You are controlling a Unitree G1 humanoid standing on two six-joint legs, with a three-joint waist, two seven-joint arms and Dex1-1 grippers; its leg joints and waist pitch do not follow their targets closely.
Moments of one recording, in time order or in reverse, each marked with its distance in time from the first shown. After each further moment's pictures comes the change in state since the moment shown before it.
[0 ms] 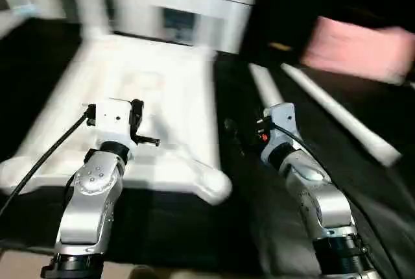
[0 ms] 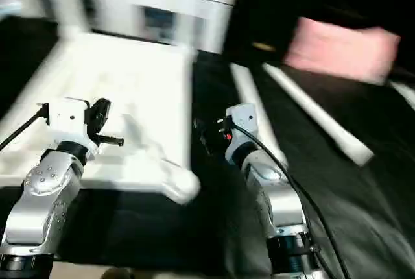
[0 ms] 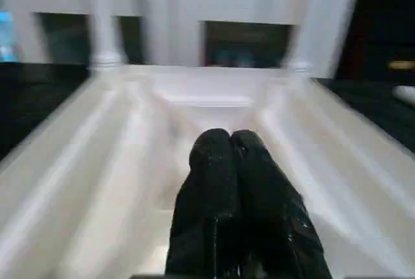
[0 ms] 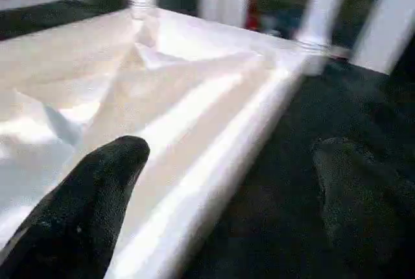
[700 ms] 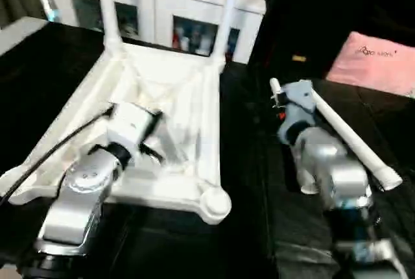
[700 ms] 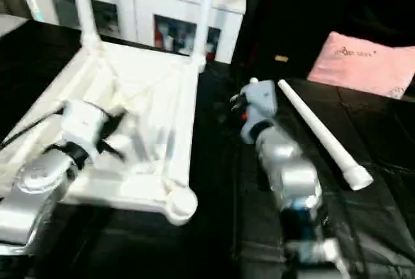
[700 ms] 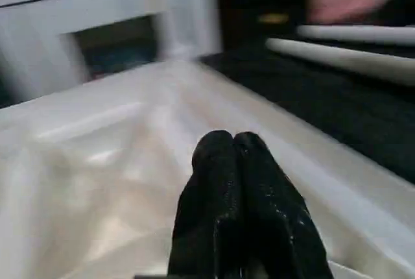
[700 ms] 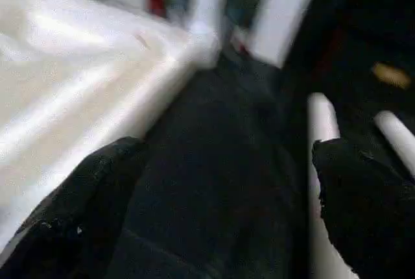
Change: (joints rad) left arm -0.008 0.221 -0.173 -0.086 -0.061 0.092 -0.373; right arm -0.200 -0.134 -0.092 0.111 -0.076 0.262 -0.171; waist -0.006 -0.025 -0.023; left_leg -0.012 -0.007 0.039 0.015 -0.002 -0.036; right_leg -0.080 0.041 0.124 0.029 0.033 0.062
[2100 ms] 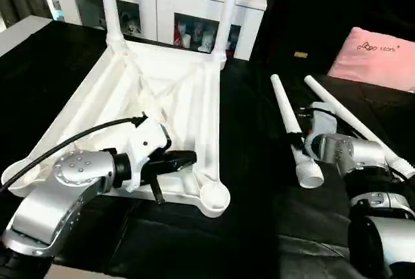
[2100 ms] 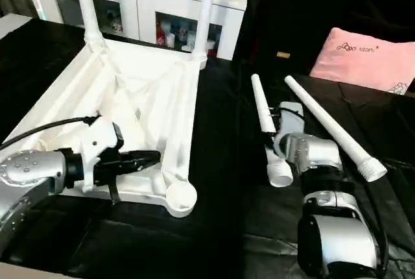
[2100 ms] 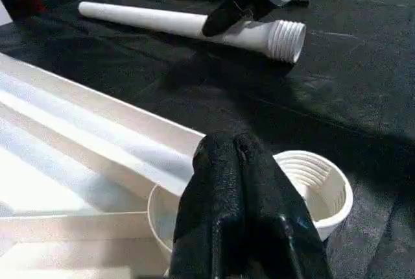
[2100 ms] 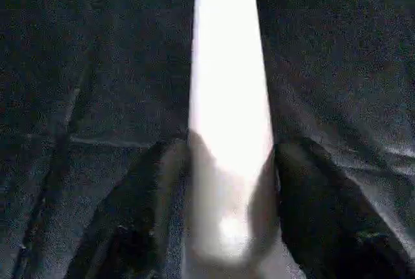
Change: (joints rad) left arm -0.037 0.200 -0.058 -0.129 -0.213 0.216 -0.361; right arm -0.226 -0.106 -0.192 0.617 0.078 0.127 -0.019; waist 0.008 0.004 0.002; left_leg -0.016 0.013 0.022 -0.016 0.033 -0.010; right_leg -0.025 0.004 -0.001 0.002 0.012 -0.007
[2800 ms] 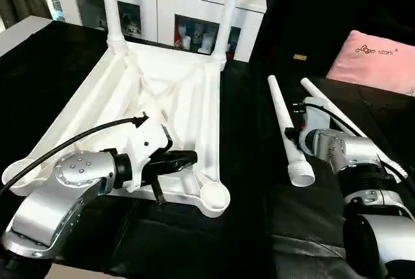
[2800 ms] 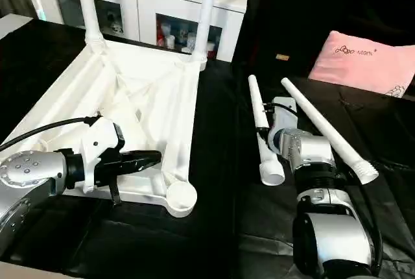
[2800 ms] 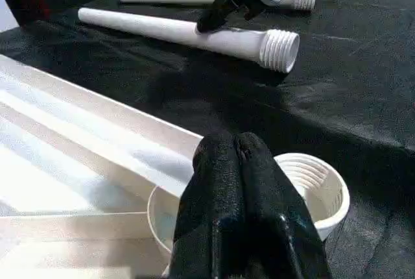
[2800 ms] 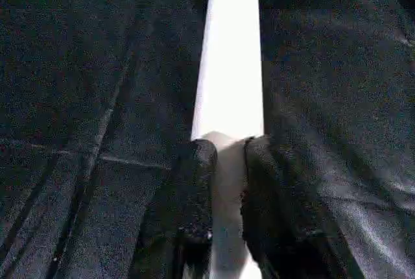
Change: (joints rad) left arm 0.004 -0.001 -0.002 -0.020 0.000 0.015 0.014; right arm -0.013 0.014 0.061 -0.011 -0.036 -0.036 0.002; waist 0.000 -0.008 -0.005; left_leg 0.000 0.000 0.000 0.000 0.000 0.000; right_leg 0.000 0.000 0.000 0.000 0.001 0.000
